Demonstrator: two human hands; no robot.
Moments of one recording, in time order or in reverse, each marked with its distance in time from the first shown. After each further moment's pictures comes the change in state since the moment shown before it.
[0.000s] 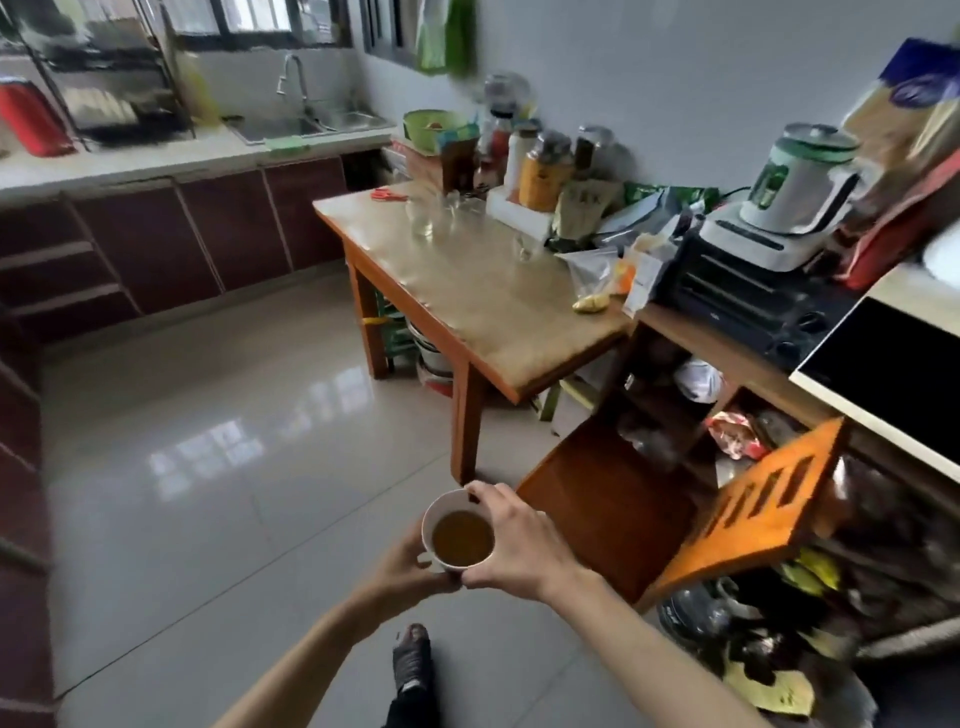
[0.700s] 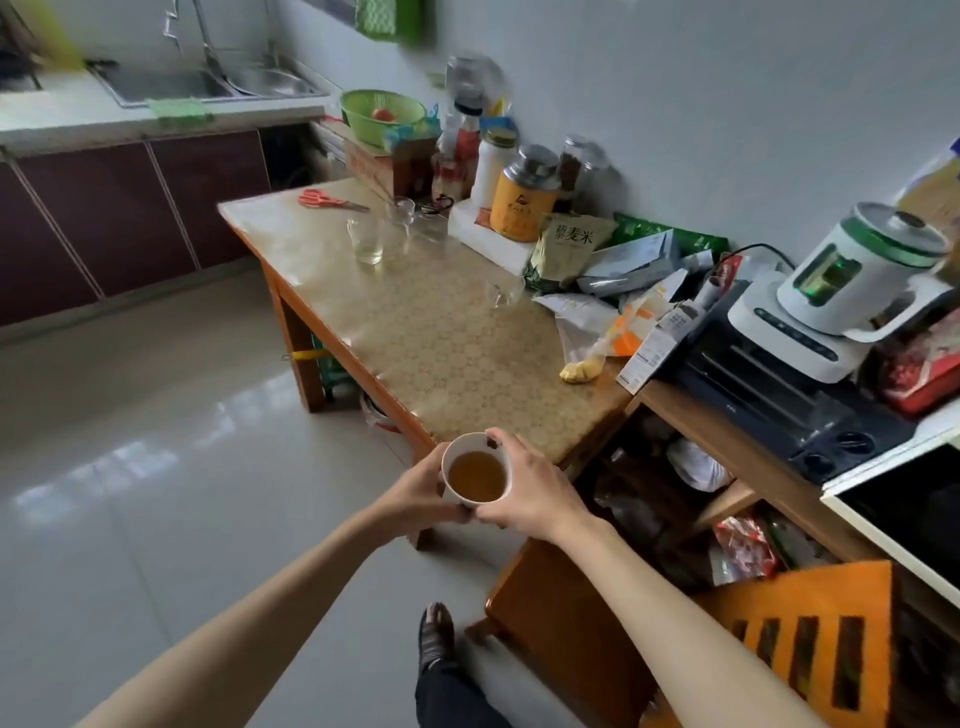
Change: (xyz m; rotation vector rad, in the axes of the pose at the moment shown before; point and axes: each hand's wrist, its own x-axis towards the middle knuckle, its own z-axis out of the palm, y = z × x) left_hand 0.356 0.122 -0.119 0.057 -0.224 0.106; right_hand 0.317 0.081 -0.133 0.019 0.095 0.196
